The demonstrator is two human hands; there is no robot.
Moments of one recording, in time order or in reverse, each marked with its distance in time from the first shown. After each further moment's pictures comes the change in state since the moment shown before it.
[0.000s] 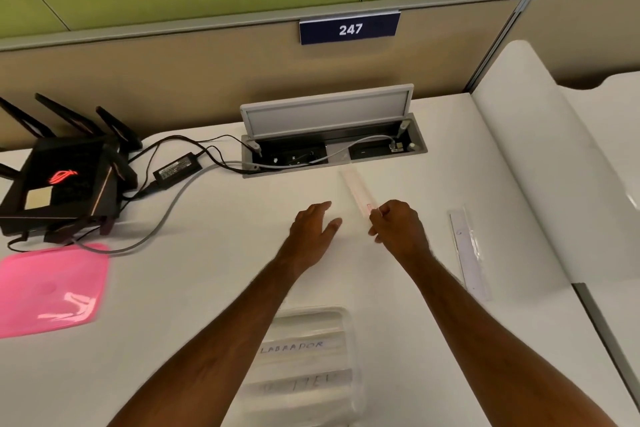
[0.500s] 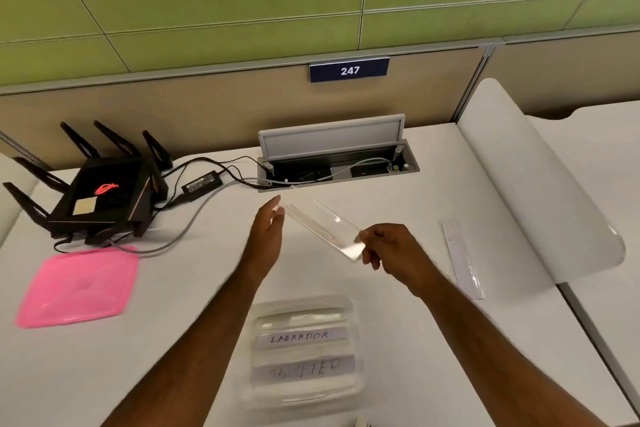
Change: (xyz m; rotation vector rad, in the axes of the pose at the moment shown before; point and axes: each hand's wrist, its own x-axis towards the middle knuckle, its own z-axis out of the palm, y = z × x) left_hand -0.075 -0.017 -0.075 -0.523 0.340 -0.055; right_hand -0.114 -0.021 -0.036 0.411 -0.250 -0.220
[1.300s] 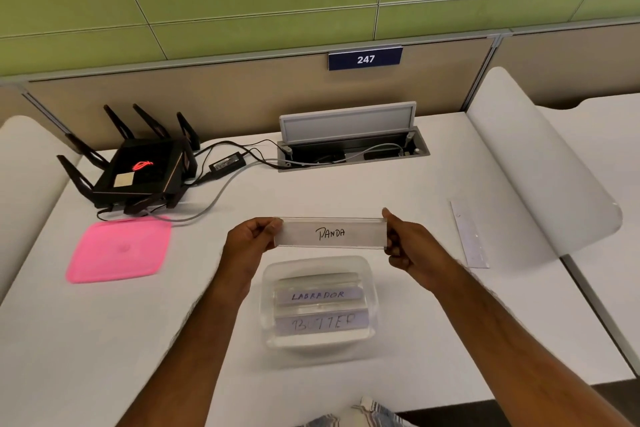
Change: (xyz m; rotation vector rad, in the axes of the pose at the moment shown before) left_hand -0.109 -0.017 -0.076 -0.391 0.017 -0.113; right_hand -0.062 0.014 0.021 0.460 -0.041 0.250
